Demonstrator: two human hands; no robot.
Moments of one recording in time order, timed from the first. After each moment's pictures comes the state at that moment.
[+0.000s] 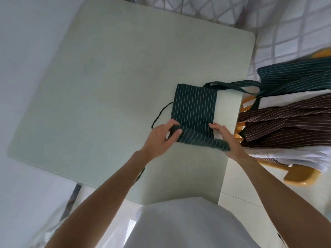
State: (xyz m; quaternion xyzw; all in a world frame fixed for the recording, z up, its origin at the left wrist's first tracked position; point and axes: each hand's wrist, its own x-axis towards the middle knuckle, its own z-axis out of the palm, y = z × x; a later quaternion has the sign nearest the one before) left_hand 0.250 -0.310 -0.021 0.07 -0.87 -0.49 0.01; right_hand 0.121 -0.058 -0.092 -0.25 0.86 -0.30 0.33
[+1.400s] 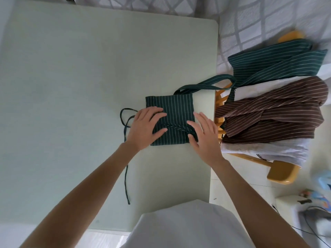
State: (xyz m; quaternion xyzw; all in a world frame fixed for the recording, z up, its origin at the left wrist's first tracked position) left_hand 0.140 -0.326 -0.087 -0.08 -0.97 -0.21 0.04; right_hand 0.108 -0.088 -0.085 -0.28 0.94 -0.20 0.01
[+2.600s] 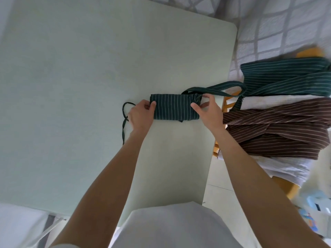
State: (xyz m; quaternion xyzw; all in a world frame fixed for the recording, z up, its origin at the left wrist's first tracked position) left_hand 0.110 -0.320 -0.088 0.42 -0.84 -0.35 -0.02; right_hand 0.007 -0.121 -0.095 -0.06 0.92 -0.33 0.22
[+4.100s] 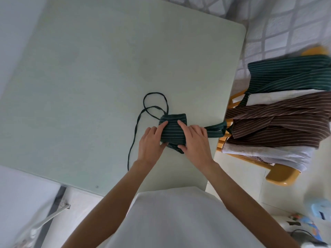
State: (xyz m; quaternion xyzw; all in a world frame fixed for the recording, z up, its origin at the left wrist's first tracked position) left_hand 0.250 -0.268 -0.076 0.19 -0.94 -0.28 0.01; right_hand 0.165 -0.119 -0.062 -0.38 0.91 -0.13 0.06
